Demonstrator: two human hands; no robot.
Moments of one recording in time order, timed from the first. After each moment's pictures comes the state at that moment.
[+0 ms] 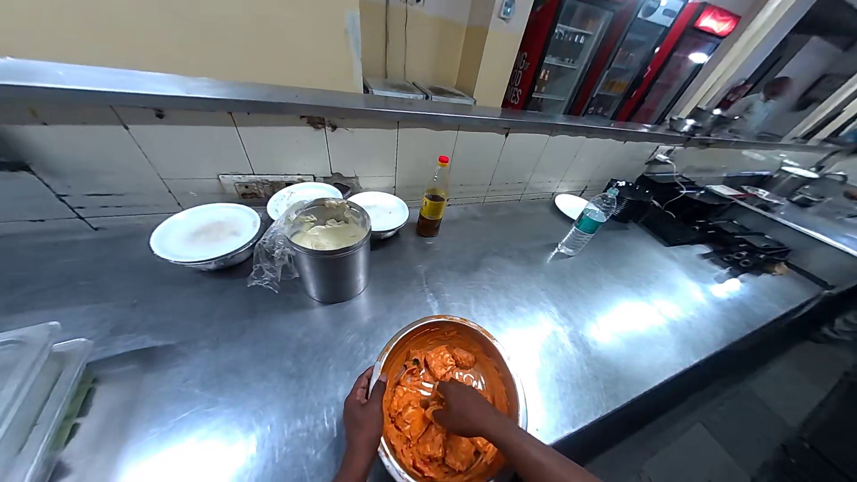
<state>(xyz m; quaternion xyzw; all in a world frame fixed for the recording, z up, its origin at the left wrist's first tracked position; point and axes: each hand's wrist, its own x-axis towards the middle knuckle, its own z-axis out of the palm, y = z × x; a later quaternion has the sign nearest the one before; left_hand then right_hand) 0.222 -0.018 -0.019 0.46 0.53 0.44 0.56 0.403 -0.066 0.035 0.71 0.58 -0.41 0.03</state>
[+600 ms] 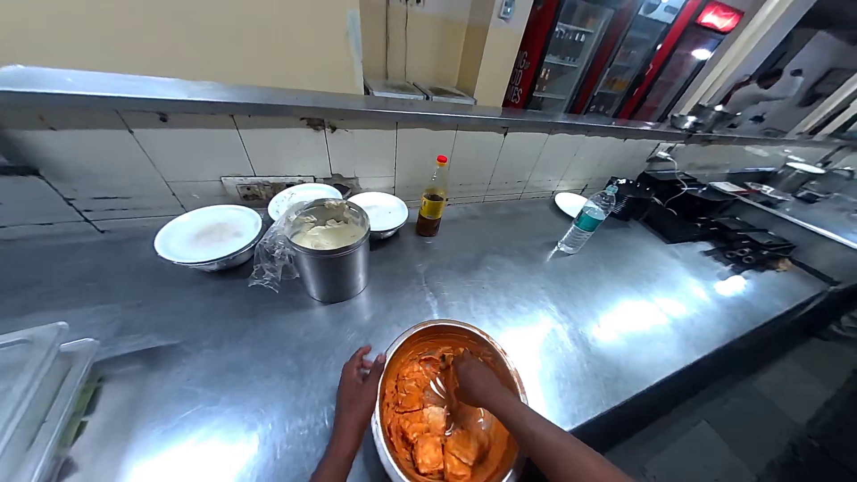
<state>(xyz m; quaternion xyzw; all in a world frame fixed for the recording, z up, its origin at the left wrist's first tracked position) 0.209 0.007 0.008 0.58 0.56 0.31 0.50 0.437 -0.049 0.020 0.74 0.59 -0.31 0.08</state>
